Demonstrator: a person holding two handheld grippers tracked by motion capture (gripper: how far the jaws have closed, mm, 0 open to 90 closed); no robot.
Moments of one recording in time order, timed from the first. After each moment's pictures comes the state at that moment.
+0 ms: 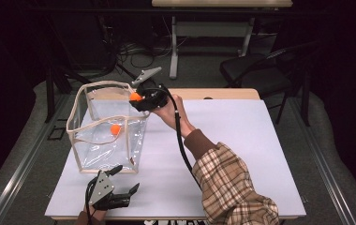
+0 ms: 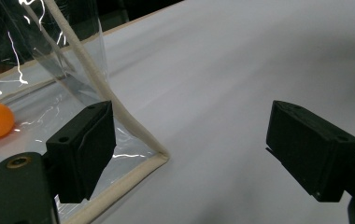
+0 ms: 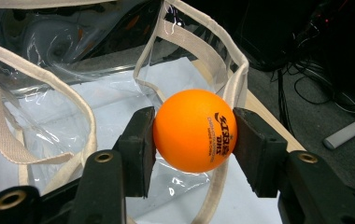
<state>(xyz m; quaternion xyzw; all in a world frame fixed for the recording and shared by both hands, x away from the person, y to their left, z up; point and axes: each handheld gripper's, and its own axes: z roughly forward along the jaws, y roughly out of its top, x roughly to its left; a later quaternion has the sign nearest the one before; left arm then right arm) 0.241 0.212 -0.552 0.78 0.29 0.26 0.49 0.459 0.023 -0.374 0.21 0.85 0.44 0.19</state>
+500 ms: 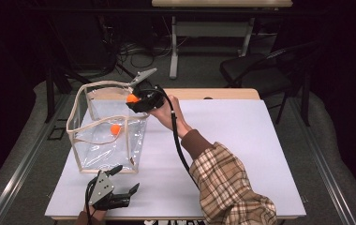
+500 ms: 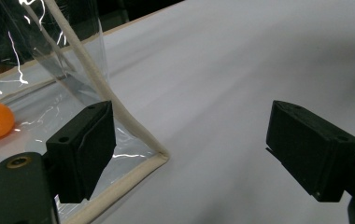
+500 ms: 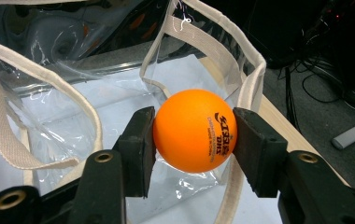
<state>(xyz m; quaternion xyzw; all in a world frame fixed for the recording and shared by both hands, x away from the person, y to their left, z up) 0.241 0.212 -0.551 0.78 0.29 0.26 0.49 0.462 0.033 -0.380 0.21 0.86 0.43 0.17</state>
